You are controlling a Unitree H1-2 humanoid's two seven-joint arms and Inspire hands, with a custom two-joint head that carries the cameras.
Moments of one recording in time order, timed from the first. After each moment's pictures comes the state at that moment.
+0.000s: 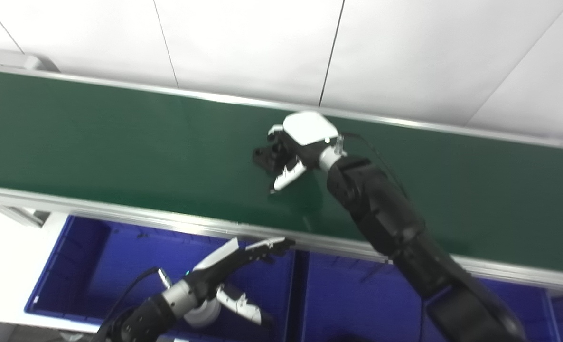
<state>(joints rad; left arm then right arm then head) 0.26 0.27 -0.36 0.05 0.20 -0.34 -0.37 -0.59 -0.08 0.66 0.41 -1.04 0.13 0.30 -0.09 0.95</state>
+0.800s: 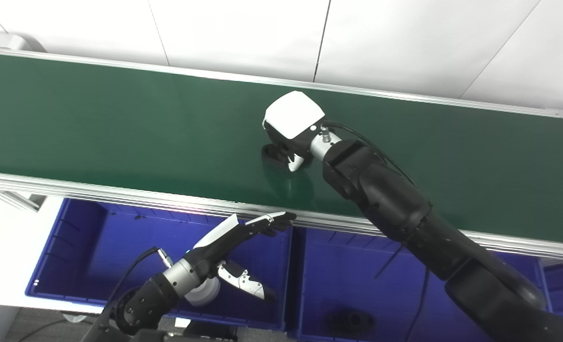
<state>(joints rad) 0.26 0.26 -0.36 0.01 0.21 -0.33 -0.36 -0.58 -0.20 0.83 0.24 -1.19 0.10 0.34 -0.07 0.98</state>
